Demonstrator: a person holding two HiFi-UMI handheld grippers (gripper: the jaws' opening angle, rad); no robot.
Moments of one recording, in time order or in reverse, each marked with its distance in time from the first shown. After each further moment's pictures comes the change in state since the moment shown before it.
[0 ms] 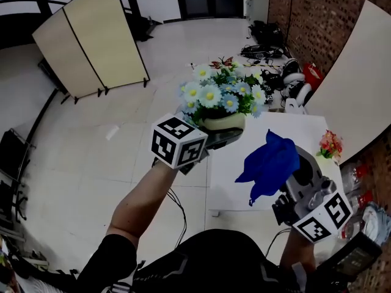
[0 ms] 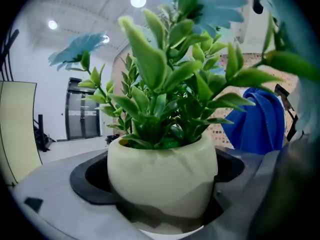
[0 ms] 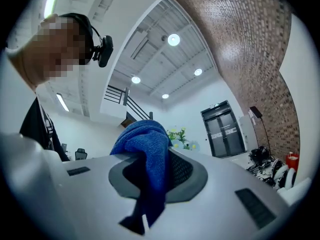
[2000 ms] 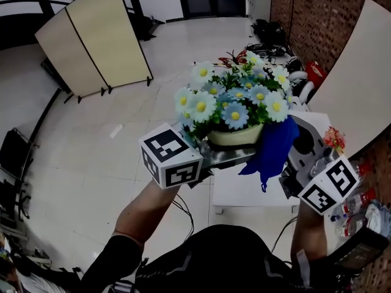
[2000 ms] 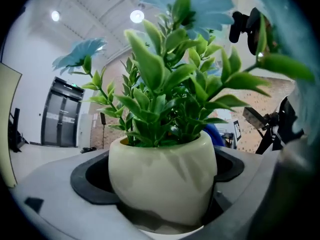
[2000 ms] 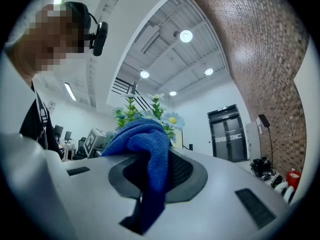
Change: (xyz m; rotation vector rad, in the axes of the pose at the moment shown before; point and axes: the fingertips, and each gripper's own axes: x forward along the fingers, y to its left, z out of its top) left arm -0.040 -0.082 0.055 0.000 -0.211 -0.227; right arm 0.036 -0.017 0.017 -0.110 0.034 0.053
